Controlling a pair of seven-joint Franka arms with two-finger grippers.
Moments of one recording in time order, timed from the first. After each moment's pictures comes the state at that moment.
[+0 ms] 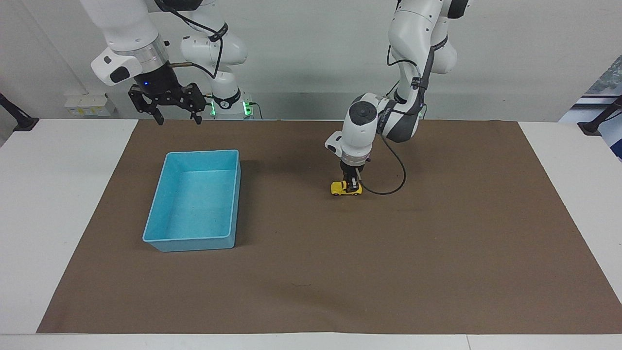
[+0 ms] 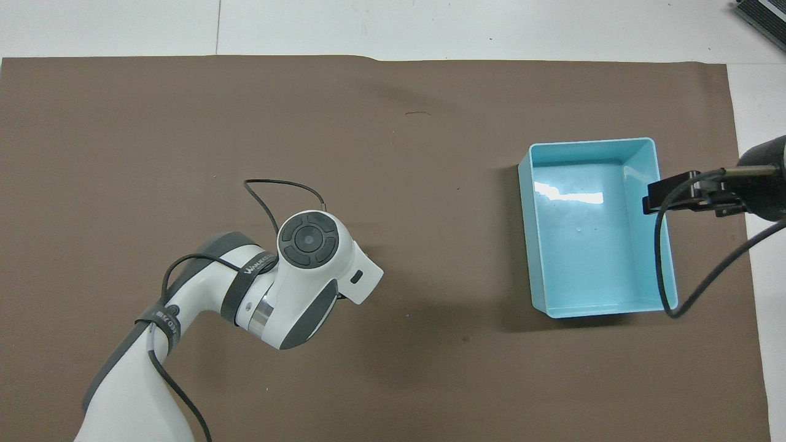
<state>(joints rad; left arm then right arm) -0.63 0.25 0.01 -2.05 -0.02 2.28 0.91 -0.04 0.00 0.11 -1.50 0.05 1.49 0.11</state>
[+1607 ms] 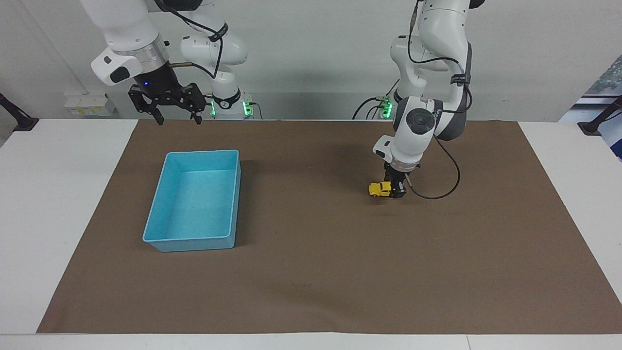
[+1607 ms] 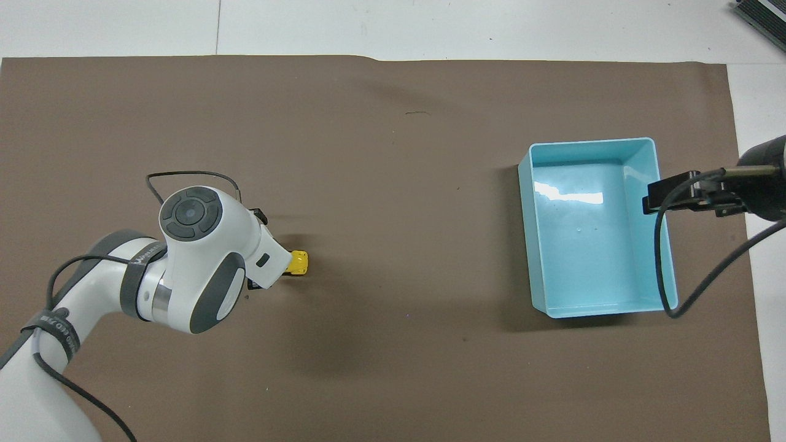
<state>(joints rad) -0.41 0.14 0.02 -2.13 -0.02 2.23 1.13 -0.04 0.00 0.11 -1.50 0.05 1.49 0.11</state>
